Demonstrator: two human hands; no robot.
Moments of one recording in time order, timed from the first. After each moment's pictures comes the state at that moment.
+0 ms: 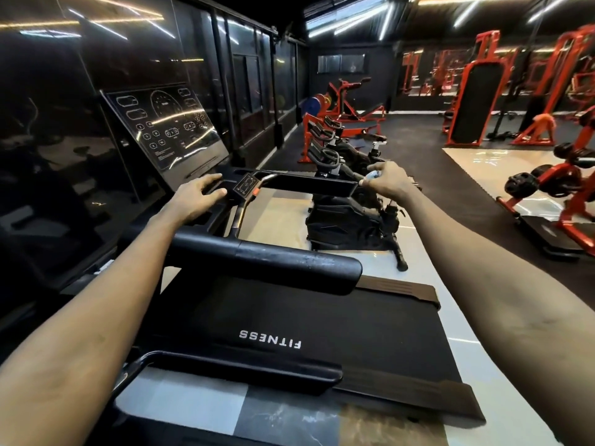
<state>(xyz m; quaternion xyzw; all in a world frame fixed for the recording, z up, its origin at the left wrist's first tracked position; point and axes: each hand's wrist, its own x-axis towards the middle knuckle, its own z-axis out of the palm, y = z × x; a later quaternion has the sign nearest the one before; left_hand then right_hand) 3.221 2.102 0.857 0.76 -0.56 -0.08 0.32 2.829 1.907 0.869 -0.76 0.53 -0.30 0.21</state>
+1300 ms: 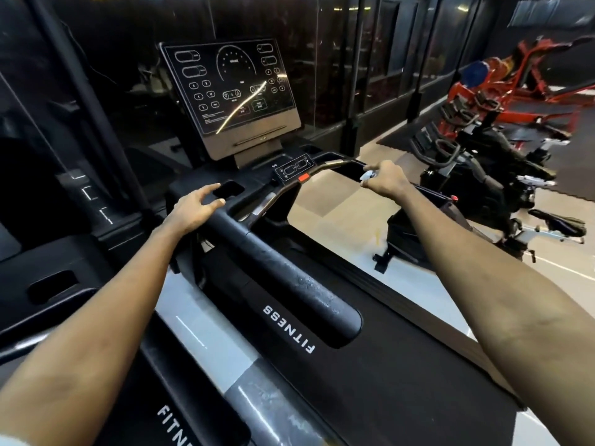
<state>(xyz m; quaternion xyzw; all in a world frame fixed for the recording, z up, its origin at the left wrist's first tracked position) 3.185 1.954 0.764 0.89 -0.30 -0.06 0.34 2.925 1.593 0.829 -0.89 0.32 -0.19 0.27</state>
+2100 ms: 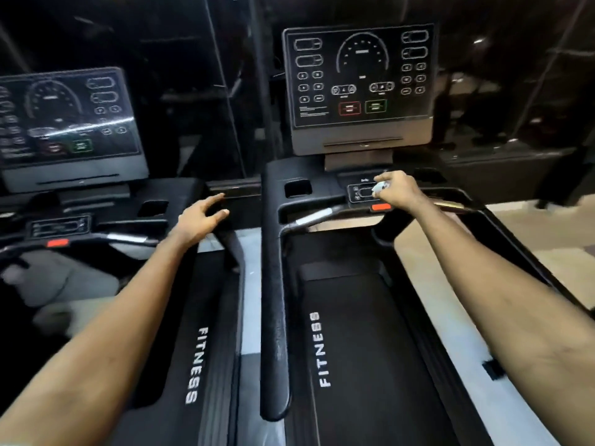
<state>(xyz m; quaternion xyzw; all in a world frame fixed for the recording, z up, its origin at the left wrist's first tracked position) 3.115 1.860 0.730 0.94 0.04 0.08 0.33 3.176 1.396 0.785 -0.94 0.01 -0.06 0.32</state>
